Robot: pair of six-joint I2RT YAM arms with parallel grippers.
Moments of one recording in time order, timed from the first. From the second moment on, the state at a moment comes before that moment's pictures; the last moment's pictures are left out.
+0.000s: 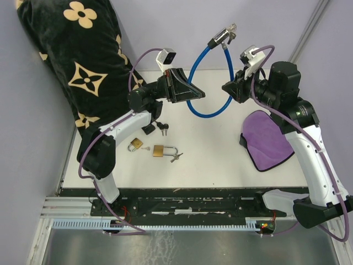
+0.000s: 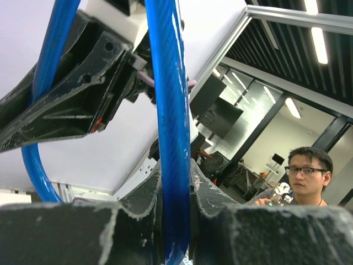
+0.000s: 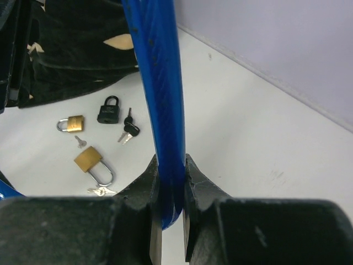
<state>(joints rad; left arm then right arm) -0.58 1.77 1.40 1.52 0.93 -1.76 0.33 1.21 1.59 -0.61 -0.37 -0.06</state>
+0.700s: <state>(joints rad) -0.52 1.72 1.27 1.44 1.00 -1.70 0.32 1.21 1.63 -0.72 -0.37 -0.31</state>
